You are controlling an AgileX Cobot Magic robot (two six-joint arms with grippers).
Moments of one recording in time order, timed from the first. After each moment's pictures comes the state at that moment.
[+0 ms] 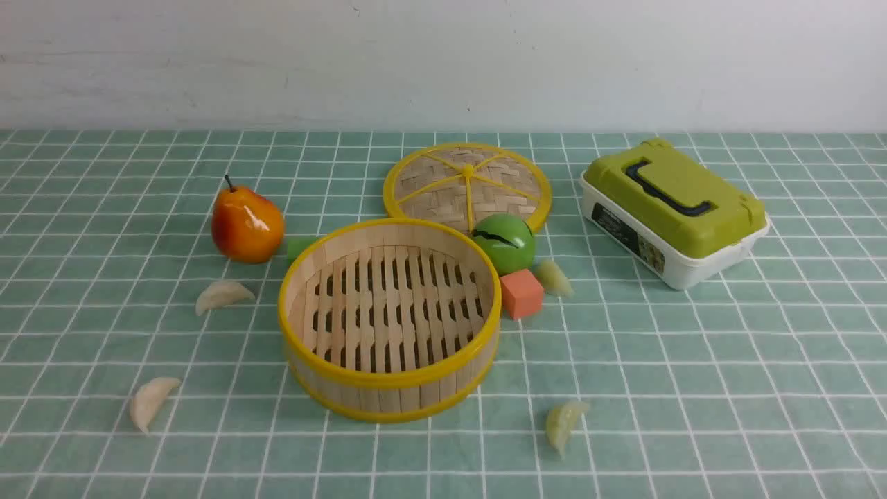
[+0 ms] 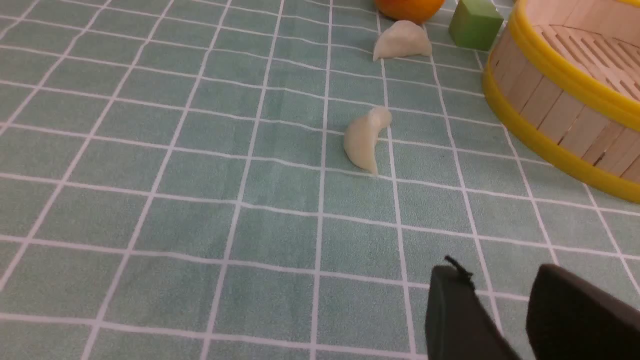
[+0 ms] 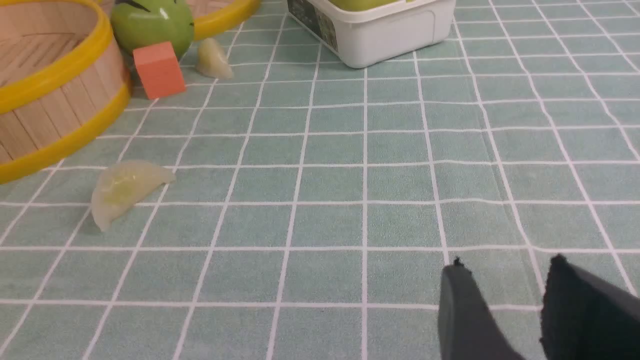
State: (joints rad) right arm 0.09 -0.01 0.02 0.02 0.38 0.12; left arm -0.02 -0.01 0.03 -0.04 0.40 -0.16
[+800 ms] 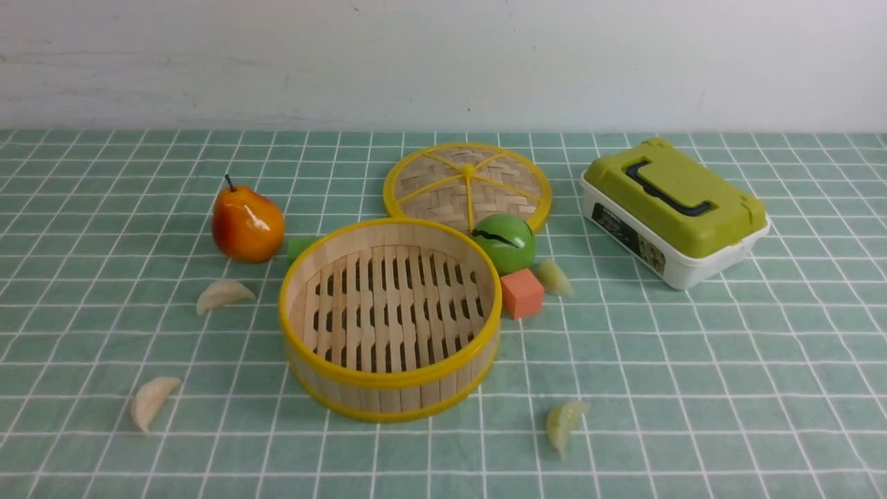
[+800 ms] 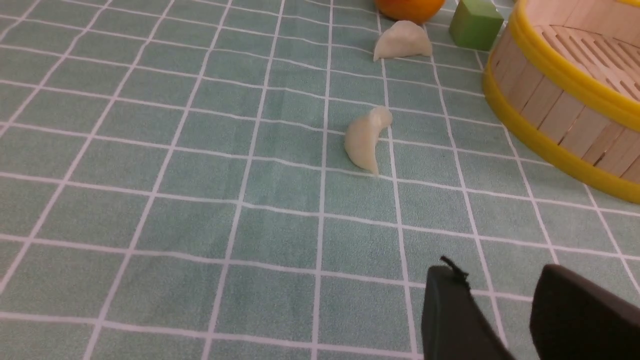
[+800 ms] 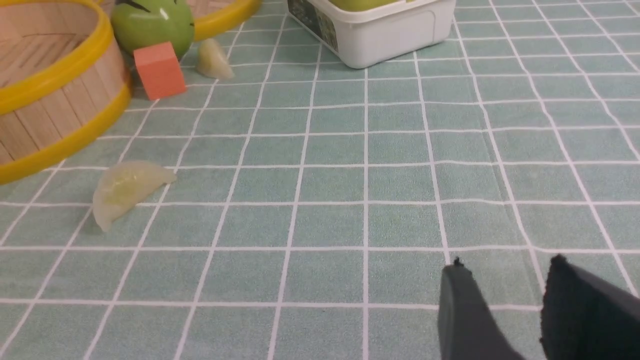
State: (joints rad) right arm 0.09 -0.01 0.02 0.02 0.38 0.12; left arm -0.02 -0.01 0.03 -0.04 0.40 -0.16
